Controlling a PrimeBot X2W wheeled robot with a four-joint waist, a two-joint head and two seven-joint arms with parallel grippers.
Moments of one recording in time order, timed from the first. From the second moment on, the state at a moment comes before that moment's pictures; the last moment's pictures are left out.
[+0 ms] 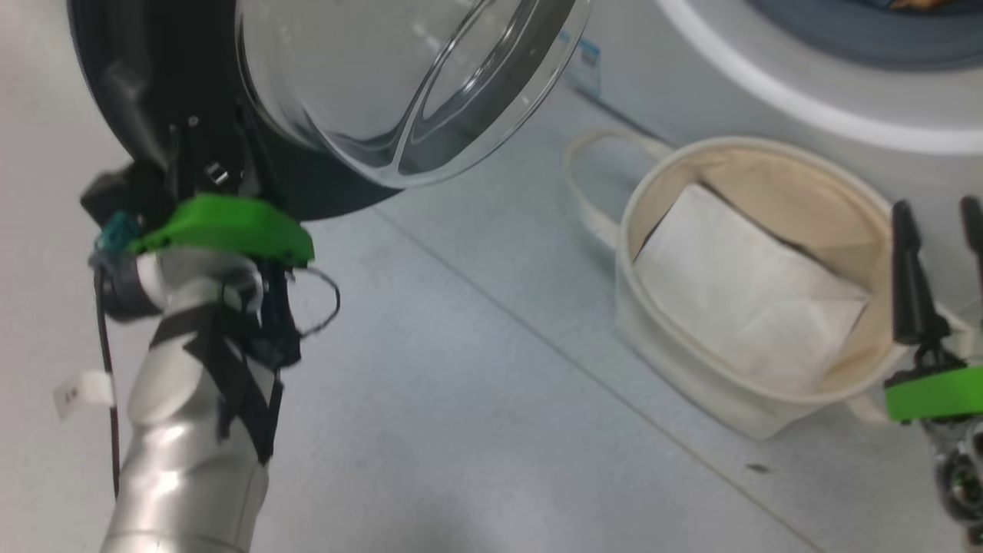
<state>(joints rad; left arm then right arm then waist) -0.84 0.01 -0.04 0.76 -0.44 0.14 -0.26 -0.18 -0.48 0.08 -0.07 0.57 0.13 -0.21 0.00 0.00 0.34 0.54</state>
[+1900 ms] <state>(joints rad) -0.39 0.34 -0.23 0.57 -0.56 -0.06 -0.25 -0.11 -0.29 0.15 0.12 0.48 0.13 -0.25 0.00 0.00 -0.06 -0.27</state>
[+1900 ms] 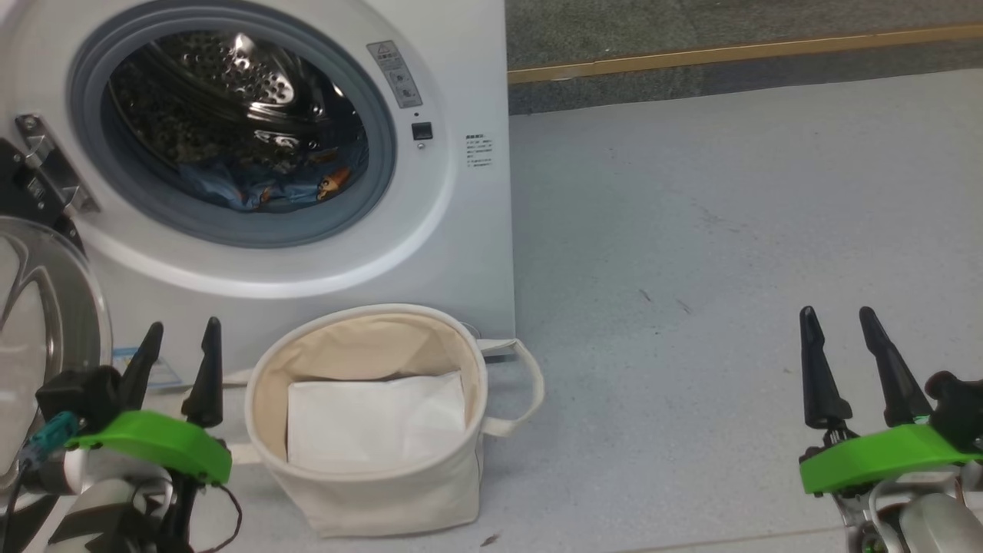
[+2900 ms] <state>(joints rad) -0.43 0.34 -0.31 0.60 -0.60 -0.12 -0.22 -0.09 -0.27 0.13 0.11 0.48 0.13 -0.25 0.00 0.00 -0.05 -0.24</state>
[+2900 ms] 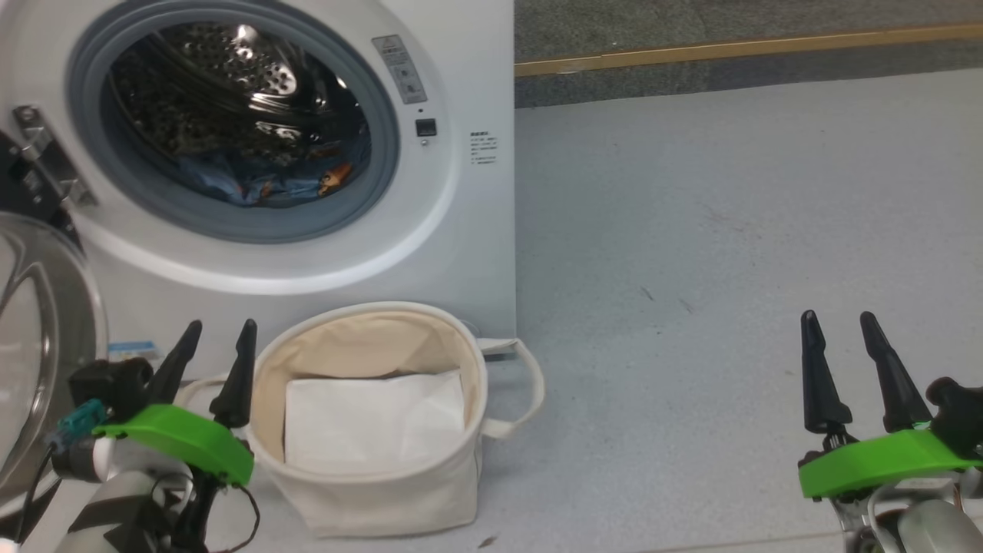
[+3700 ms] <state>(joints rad) -0.46 0.32 -0.30 0.61 -0.59 -0.09 -0.25 -0.10 -0.27 0.14 0.11 0.48 0.13 -0.25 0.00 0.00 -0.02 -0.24</state>
